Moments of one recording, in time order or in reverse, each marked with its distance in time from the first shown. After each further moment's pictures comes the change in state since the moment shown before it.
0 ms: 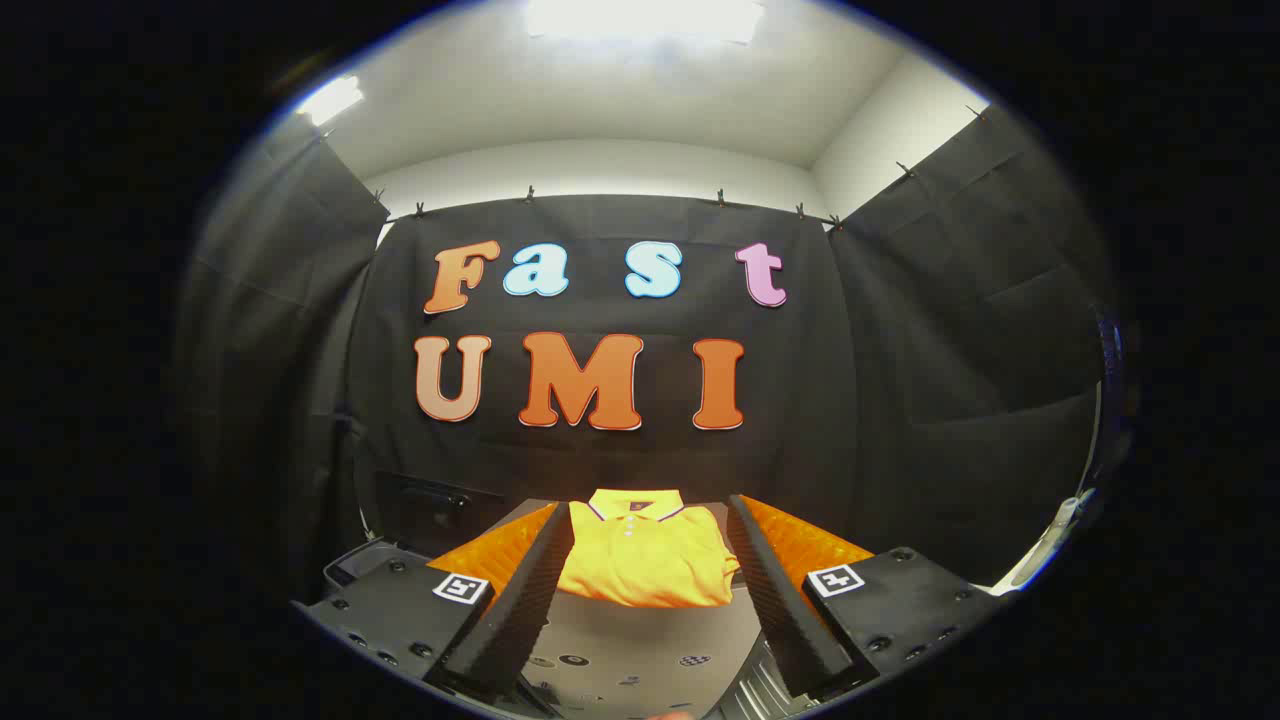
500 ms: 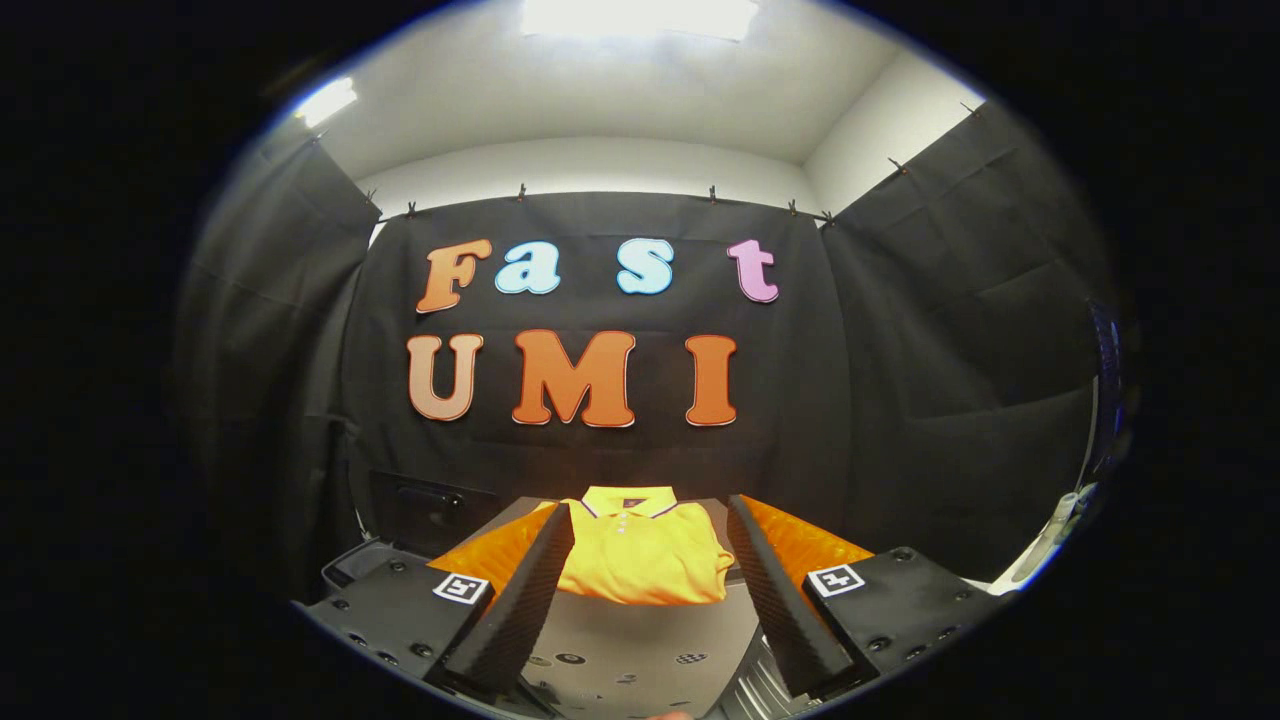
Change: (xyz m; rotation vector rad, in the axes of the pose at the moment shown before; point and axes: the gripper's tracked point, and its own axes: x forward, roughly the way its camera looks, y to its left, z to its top) arm -0.002 -0.009 0.002 0.002 0.002 -0.017
